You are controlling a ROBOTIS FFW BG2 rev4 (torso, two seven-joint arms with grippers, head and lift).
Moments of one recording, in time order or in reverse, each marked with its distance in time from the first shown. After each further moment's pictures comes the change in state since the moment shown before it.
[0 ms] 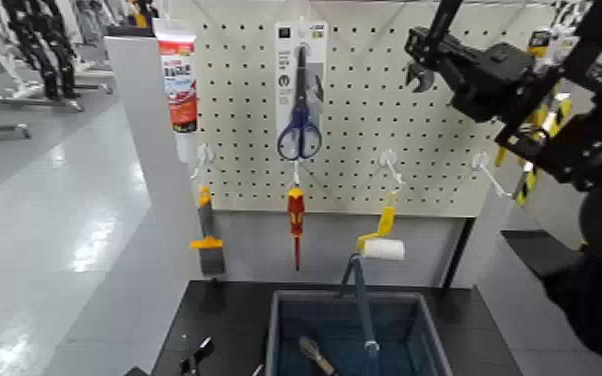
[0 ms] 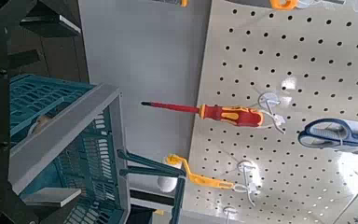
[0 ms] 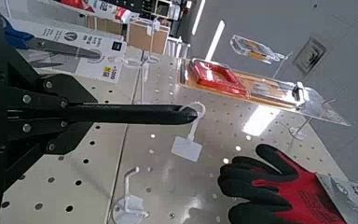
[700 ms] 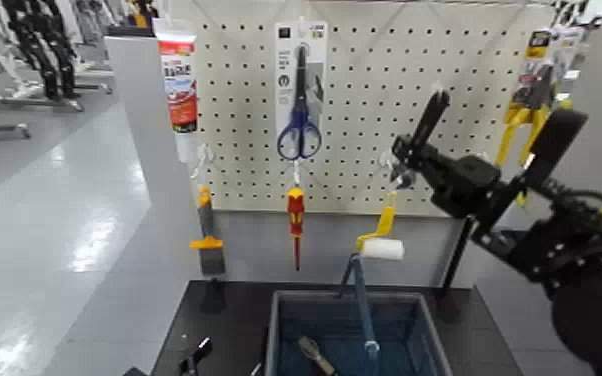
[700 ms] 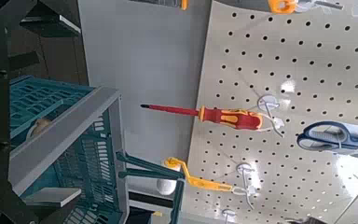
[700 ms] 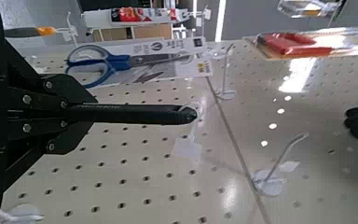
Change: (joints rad) left arm -0.004 -0.005 0.005 0.014 0.007 -0.009 0.000; right arm 0.264 0.114 -0.069 0.002 -0.019 0.052 -0.010
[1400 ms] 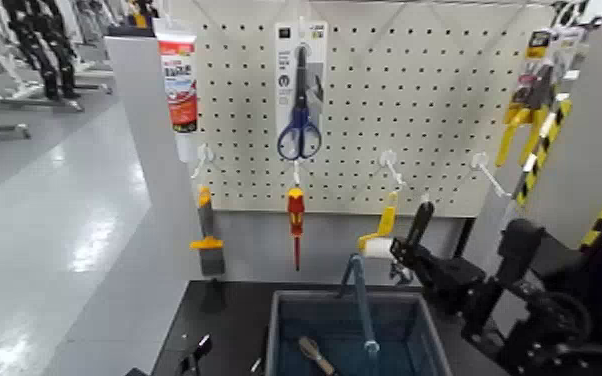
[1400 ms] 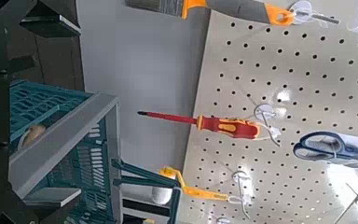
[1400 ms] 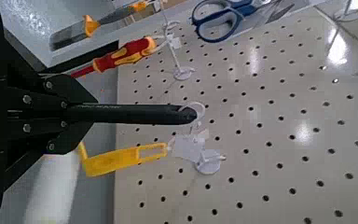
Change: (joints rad) left arm -0.030 -0.027 0.004 0.072 0.005 -0.062 0.000; right arm 0.229 0.083 -0.038 0.057 0.091 0.014 -0.053
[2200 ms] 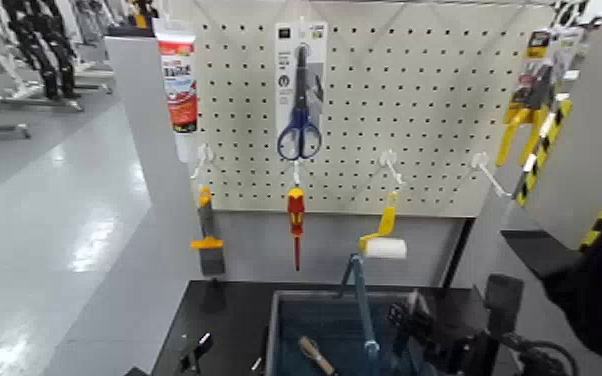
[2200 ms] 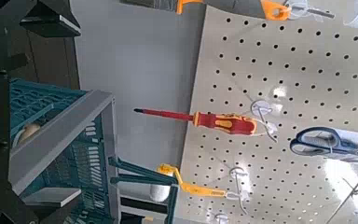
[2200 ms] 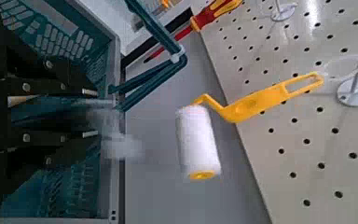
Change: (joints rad) left arm -0.007 0.007 -0.008 0.006 0.000 -0.015 0.000; right arm 0.073 0.007 -0.027 0.086 0.016 0.161 -0.019
